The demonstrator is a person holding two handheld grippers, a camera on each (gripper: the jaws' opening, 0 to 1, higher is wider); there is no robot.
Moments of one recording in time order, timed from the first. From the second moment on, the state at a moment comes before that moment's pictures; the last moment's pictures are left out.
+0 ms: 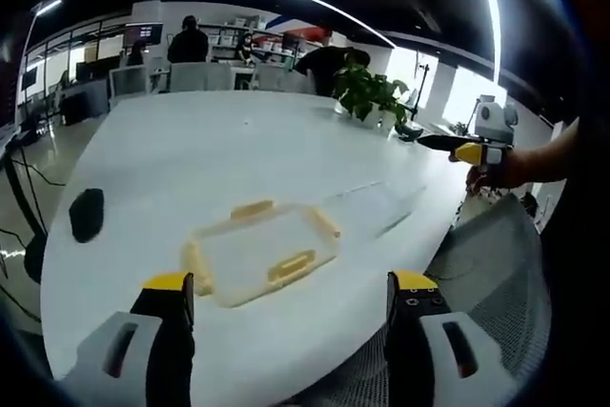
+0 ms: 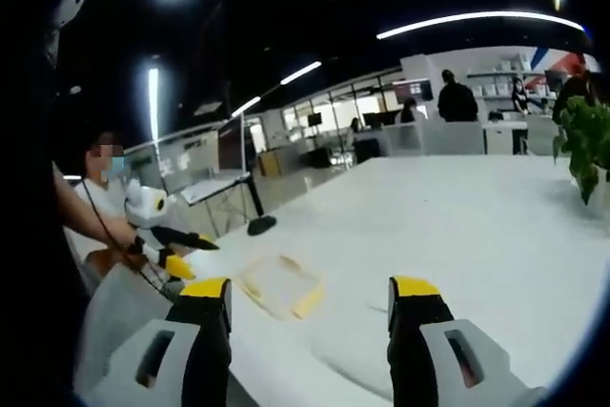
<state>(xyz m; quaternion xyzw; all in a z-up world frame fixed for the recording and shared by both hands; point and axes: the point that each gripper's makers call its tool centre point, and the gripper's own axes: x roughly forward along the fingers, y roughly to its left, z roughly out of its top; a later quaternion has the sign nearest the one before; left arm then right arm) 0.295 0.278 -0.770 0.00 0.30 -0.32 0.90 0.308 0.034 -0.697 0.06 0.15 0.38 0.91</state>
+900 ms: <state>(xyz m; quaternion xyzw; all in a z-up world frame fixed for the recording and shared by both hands) 0.307 0.293 -0.772 0.02 0.31 -0.35 0.89 0.326 0.060 -0.697 0.03 0.15 0.40 0.90</state>
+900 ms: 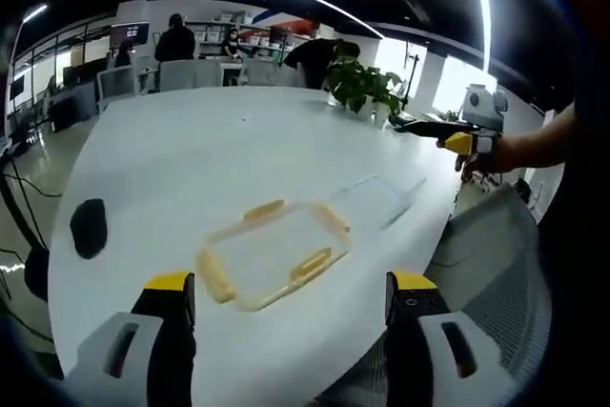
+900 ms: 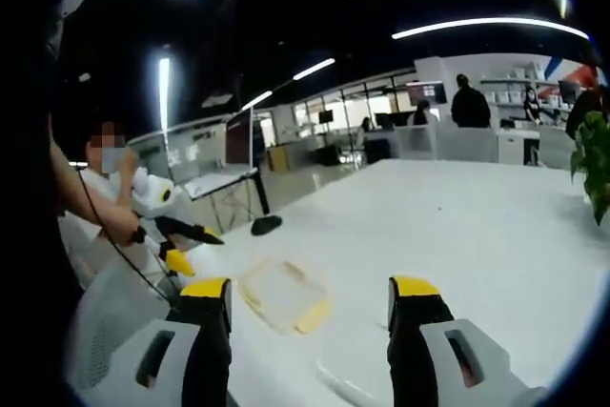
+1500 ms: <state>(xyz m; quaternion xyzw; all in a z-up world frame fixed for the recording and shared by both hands) 0.318 0.308 -0.780 0.04 0.32 -0.38 0.87 0.332 0.079 -0.702 0.02 0.16 0.41 0.90</state>
